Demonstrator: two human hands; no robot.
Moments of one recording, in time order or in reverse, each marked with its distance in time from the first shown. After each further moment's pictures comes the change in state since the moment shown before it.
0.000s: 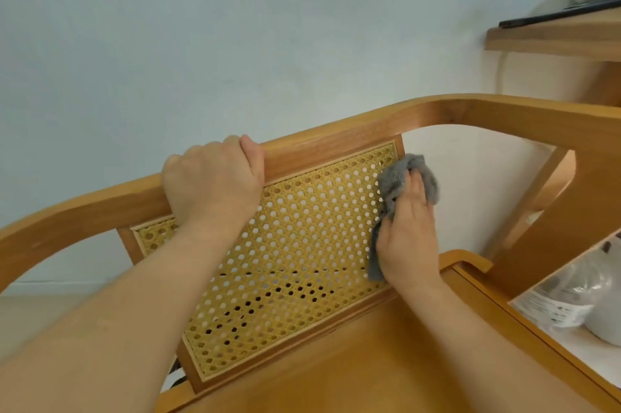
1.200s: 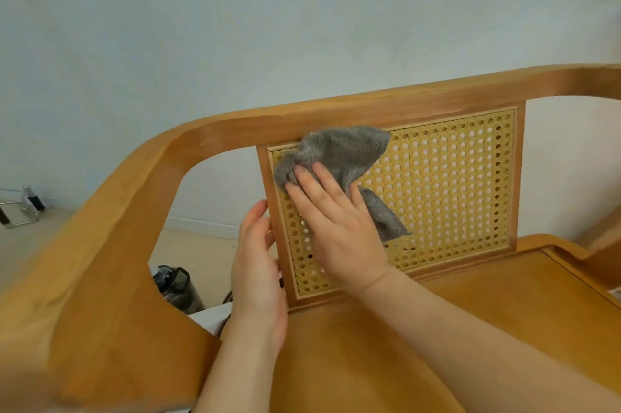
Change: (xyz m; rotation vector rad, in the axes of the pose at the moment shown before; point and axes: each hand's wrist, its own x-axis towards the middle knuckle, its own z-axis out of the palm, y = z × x) left_hand -0.149 -0.086 -0.021 -1.595 -0.294 -1.085; right_hand -0.087 -0.160 0.049 0.040 -0.254 -0.796
